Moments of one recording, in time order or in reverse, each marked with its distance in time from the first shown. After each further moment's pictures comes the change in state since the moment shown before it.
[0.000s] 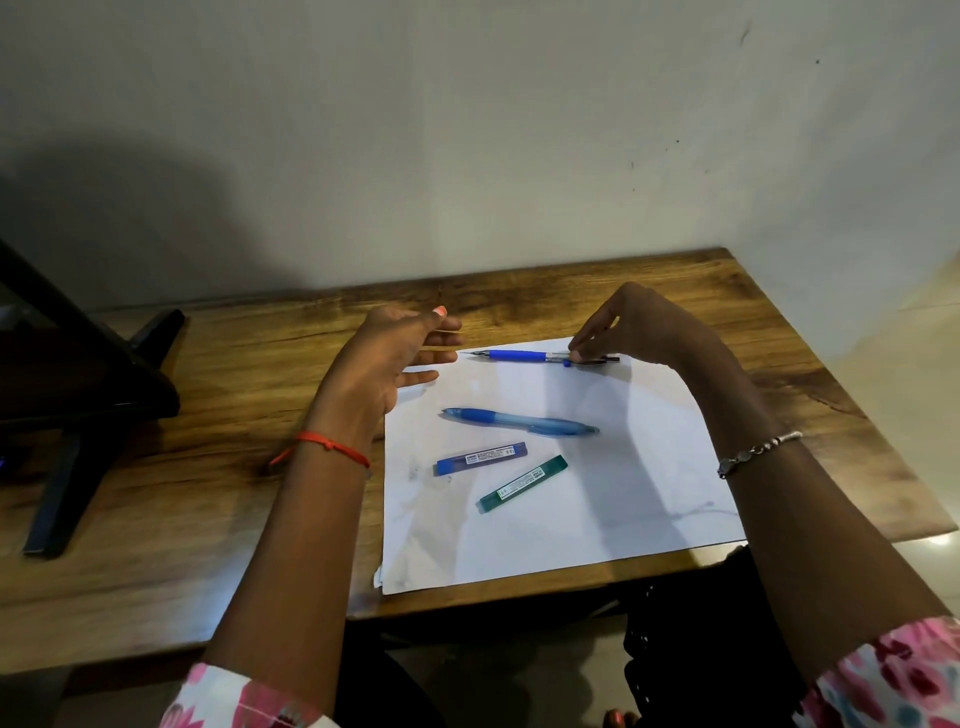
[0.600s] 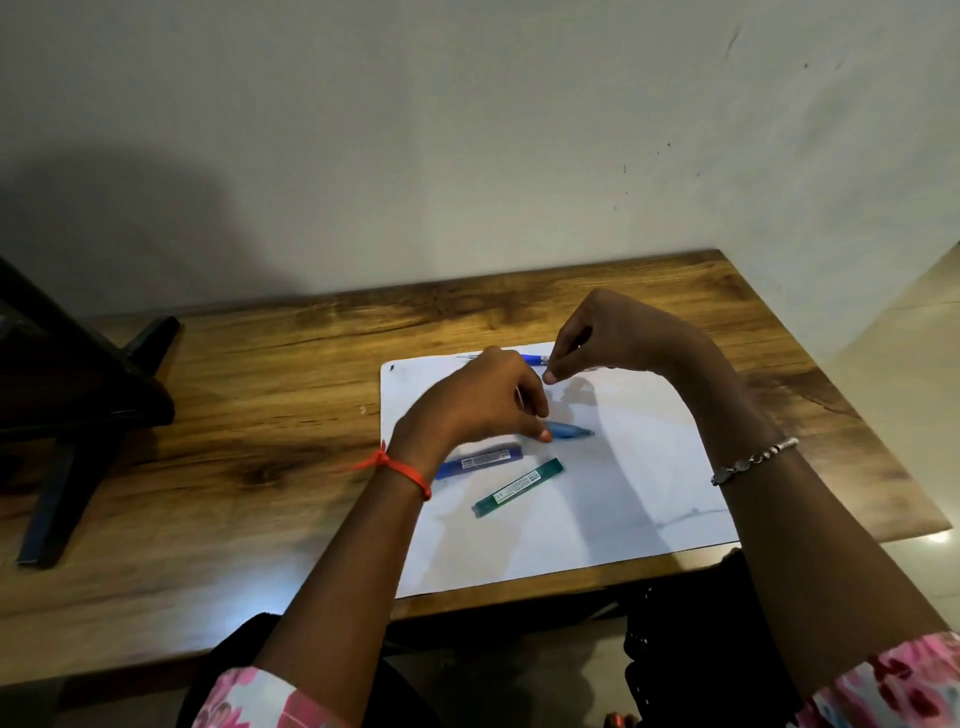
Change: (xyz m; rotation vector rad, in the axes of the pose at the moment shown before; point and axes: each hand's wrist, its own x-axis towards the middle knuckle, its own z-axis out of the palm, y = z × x) left_hand -0.005 -0.016 0.050 0.876 -0.409 0.513; right_hand -0.011 -0.021 0.001 -0.005 -0.168 -0.196
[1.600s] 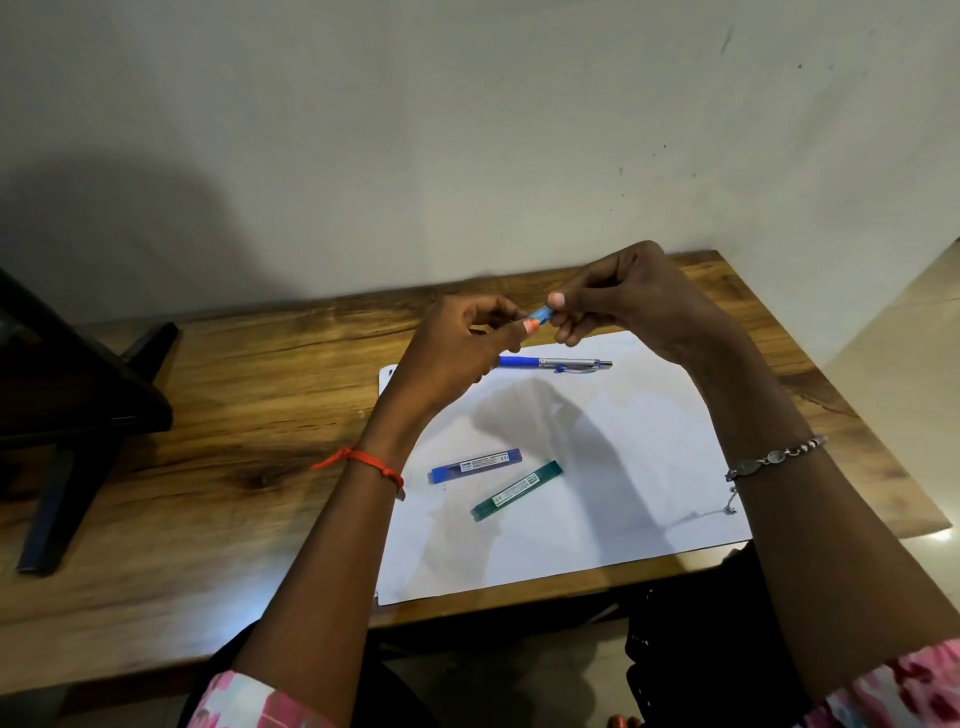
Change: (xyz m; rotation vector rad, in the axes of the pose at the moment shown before) left_hand -0.007 0.006 -0.026 -0.621 0.428 -0.039; right_hand -0.006 -0.001 -0.014 0.712 0.194 -0.194
